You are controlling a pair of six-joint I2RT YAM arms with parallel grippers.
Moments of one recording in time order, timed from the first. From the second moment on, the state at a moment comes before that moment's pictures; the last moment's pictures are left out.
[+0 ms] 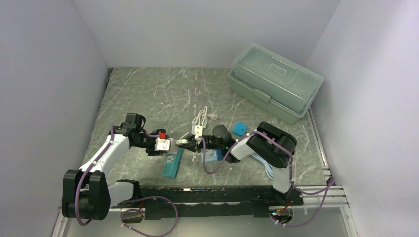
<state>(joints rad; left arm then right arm) -0.10 1.17 0.65 -0.72 0.83 1.55 0.92 1.91 0.67 1.18 -0.59 -0.17</state>
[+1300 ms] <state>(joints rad) -0.18 1.19 0.71 -0.75 0.70 1.45 0.97 1.92 0.68 1.17 -0.51 -0.20</state>
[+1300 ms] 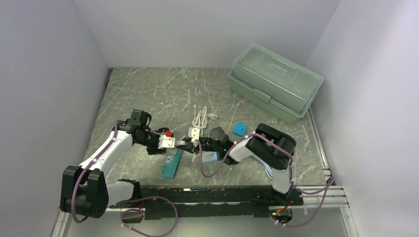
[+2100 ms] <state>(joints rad) -0.29 1.19 0.74 -0.76 0.57 1.37 0.98 1.85 0.70 1.02 -0.50 -0.23</state>
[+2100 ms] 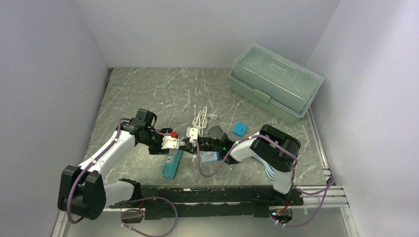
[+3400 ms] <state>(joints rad) -0.38 1.17 0.73 -0.75 0.59 1.30 1.00 1.85 0.63 1.01 -0.41 -0.16</state>
